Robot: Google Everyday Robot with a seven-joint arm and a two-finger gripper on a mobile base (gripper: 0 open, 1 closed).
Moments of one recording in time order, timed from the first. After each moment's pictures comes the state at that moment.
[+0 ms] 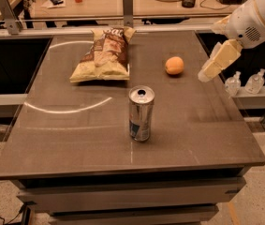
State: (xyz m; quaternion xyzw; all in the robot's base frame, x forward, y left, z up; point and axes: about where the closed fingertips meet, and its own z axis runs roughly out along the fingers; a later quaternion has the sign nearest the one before) arm 0.588 -0.203 0.939 -0.54 0.78 0.11 0.31
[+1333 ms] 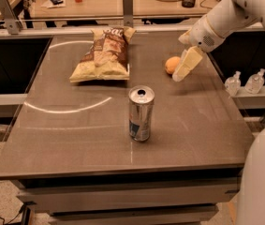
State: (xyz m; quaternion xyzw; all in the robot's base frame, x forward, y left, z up) arm 0.677 -0.156 0.863 -0.59 0.75 0.15 0.27
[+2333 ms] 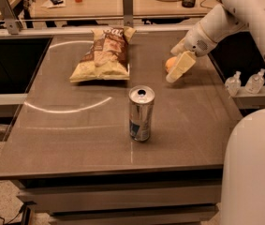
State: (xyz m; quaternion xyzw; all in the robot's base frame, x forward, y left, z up) arm 0.688 -0.147 0.835 -0.58 0.76 0.19 0.24
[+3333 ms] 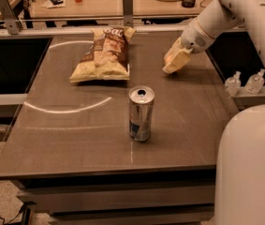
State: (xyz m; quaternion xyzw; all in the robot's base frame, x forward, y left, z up) arm 0.690 -0.139 0.843 -0.60 0.74 0.18 0.24
